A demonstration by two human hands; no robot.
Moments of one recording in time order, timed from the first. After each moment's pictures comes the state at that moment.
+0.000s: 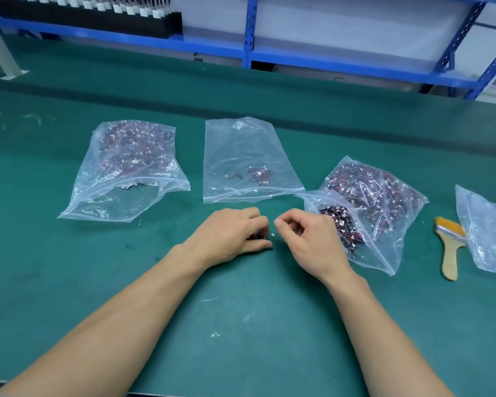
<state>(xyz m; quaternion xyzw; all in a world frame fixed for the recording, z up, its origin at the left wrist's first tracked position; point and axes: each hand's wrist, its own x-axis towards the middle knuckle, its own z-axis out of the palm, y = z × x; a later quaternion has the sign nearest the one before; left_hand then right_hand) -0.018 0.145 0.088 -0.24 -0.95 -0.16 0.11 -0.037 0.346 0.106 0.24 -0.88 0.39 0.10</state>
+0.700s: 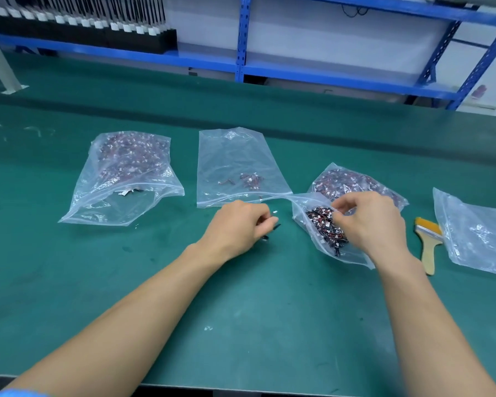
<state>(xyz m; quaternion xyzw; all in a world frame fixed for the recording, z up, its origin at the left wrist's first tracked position) -0.017 0.182 0.118 -0.10 -0.95 -0.28 0.14 -0.052 0.418 0.170 0.01 -0.97 0.19 0.12</state>
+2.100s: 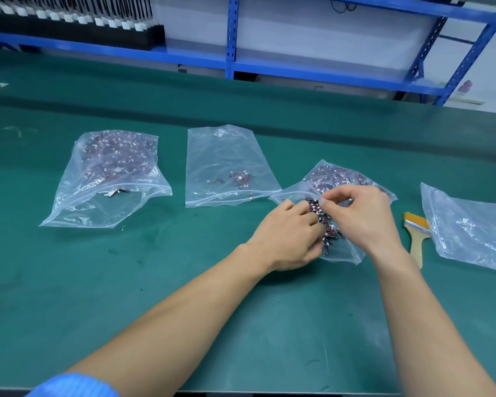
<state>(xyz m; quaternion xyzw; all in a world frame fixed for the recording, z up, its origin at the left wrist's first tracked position) -0.027 0.271 0.120 -0.32 -0.91 -0.07 0.25 -0.050 0.426 0.174 0.07 -0.93 0.34 0.13</state>
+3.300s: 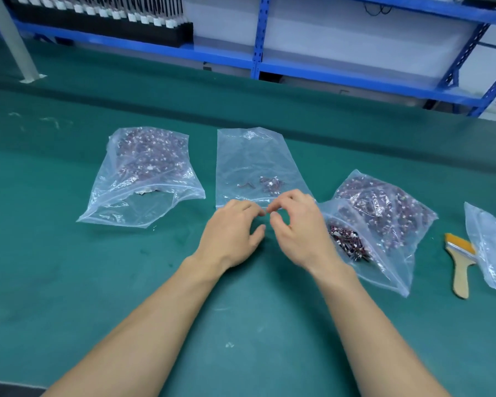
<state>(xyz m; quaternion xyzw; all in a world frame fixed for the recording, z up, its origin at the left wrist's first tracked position) -0.014 0.144 0.095 -0.05 -0.96 -0.22 0.16 -0.043 0.300 0.136 0.26 -0.90 0.32 0.11</state>
